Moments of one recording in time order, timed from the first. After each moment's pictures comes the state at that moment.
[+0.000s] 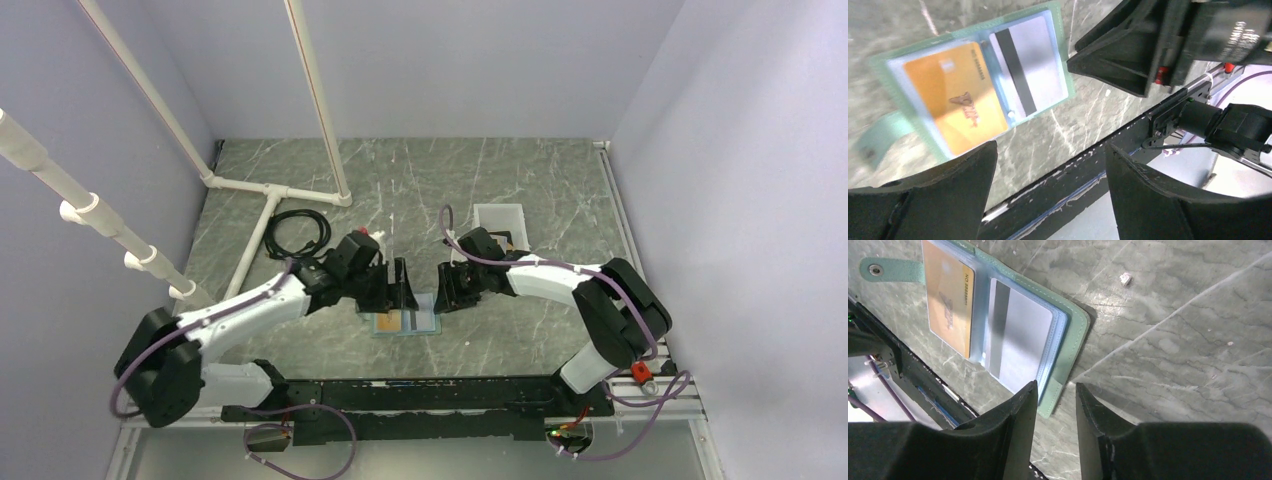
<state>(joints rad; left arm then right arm) -0.77 1.29 0.75 -0.32 0.25 -0.80 0.64 1.57 0.75 -0.19 -0.41 0.48</state>
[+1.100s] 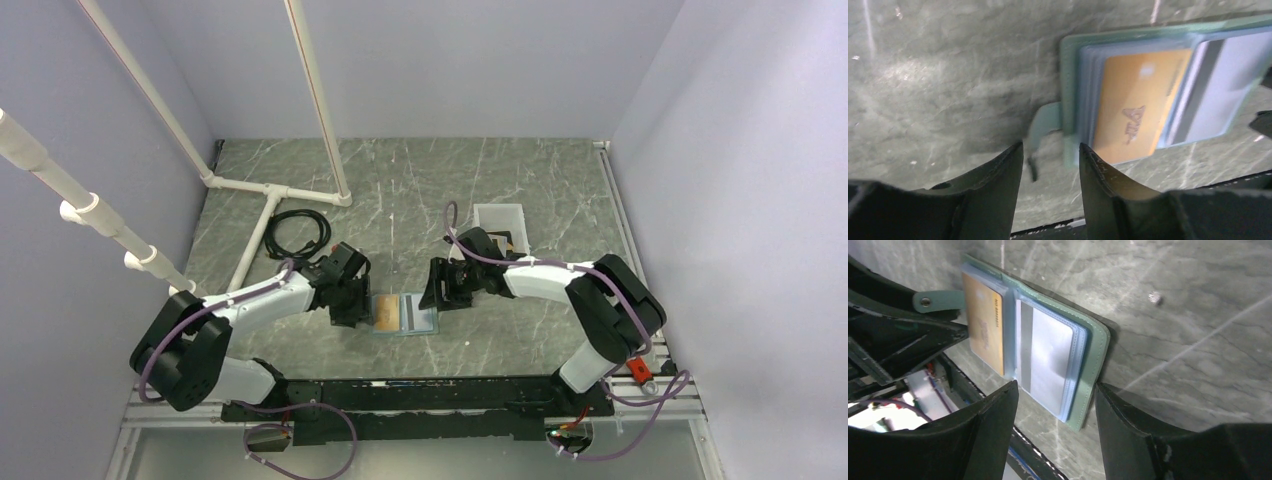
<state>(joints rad) -0.64 1.35 0.67 -0.52 0.05 -0.71 0.65 1.60 0.74 -0.09 -0.46 0.65</state>
